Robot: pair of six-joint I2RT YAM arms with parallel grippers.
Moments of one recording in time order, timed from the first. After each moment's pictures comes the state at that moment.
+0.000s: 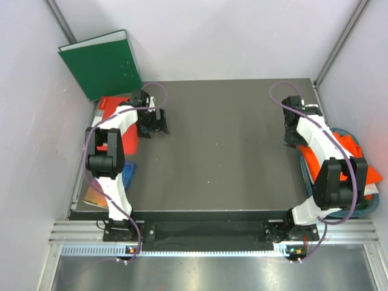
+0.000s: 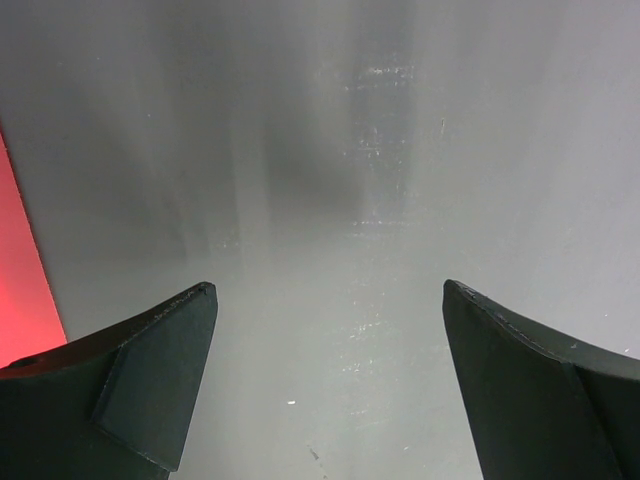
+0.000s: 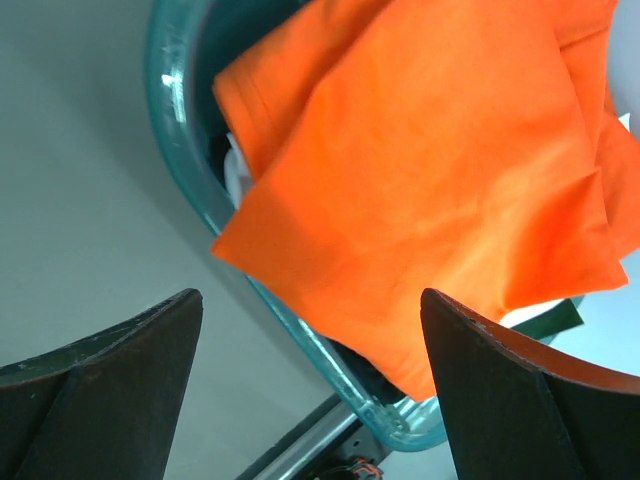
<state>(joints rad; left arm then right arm) -0.09 1.98 1.49 -0.66 0.24 -0.23 0.07 1.54 1.27 -1.04 0.66 0.37</state>
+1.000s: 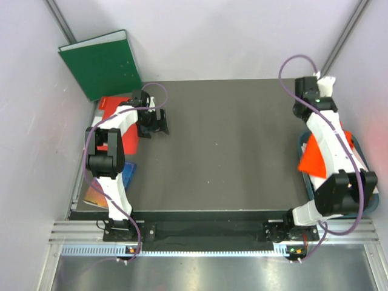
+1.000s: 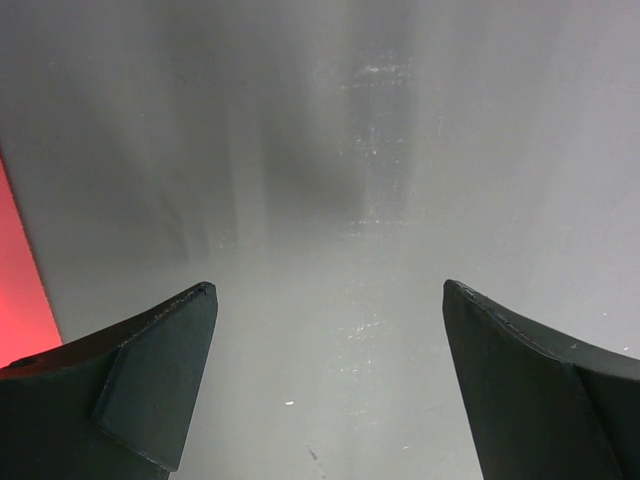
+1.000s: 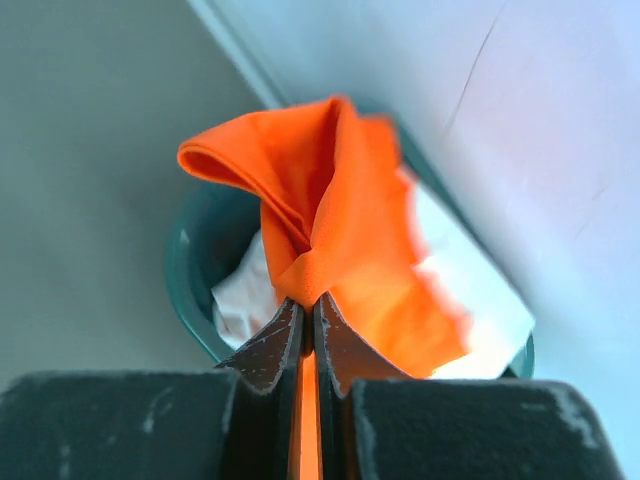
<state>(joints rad) -0.09 1.98 1.49 -0.66 0.24 -0.23 0.05 1.49 1.42 -0.92 0.82 0.27</state>
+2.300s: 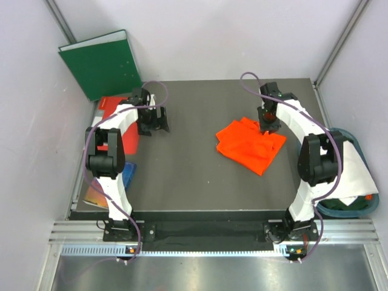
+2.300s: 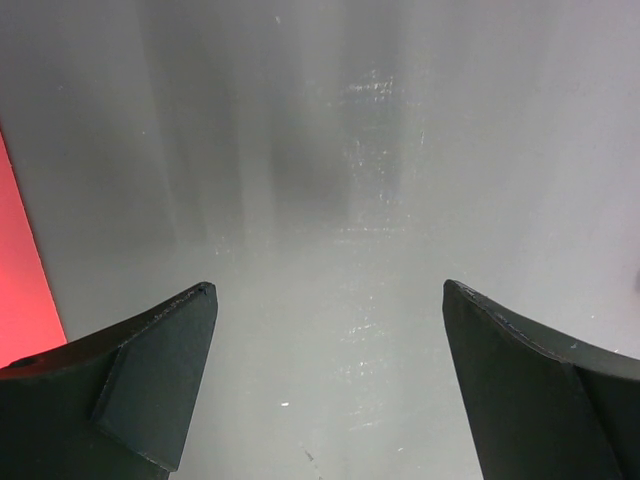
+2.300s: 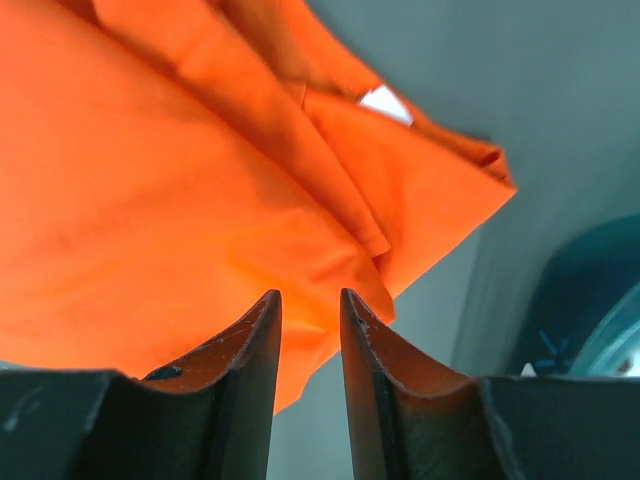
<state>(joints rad) -0.09 1.98 1.52 -0.67 0.24 -0.24 0.21 1.84 1.54 -0.88 0.16 0.15</state>
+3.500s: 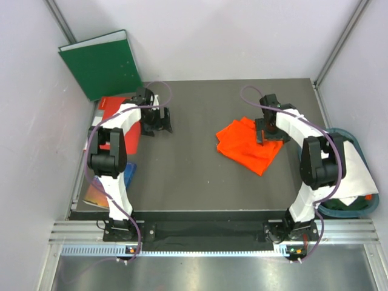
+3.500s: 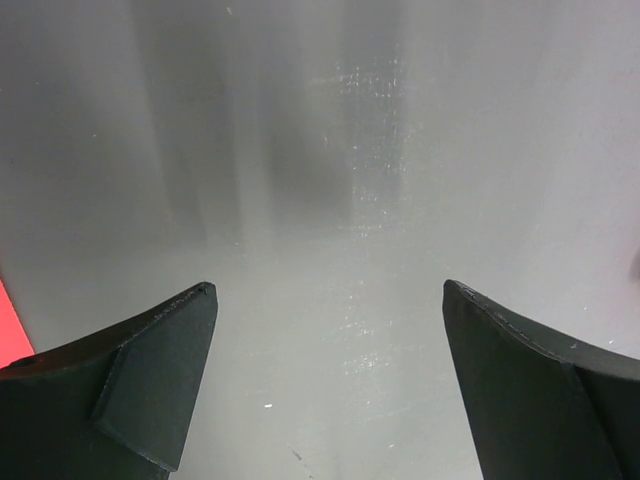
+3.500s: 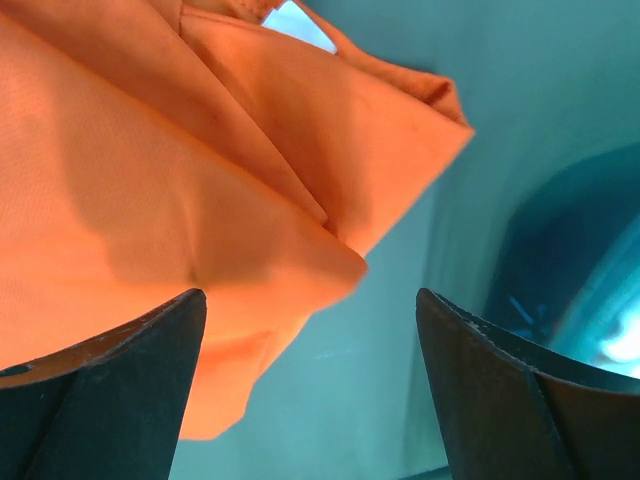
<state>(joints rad) -0.12 2.00 1.54 -0.69 0.25 -0.23 0.20 1.79 1.33 -0.82 0.31 0.16</state>
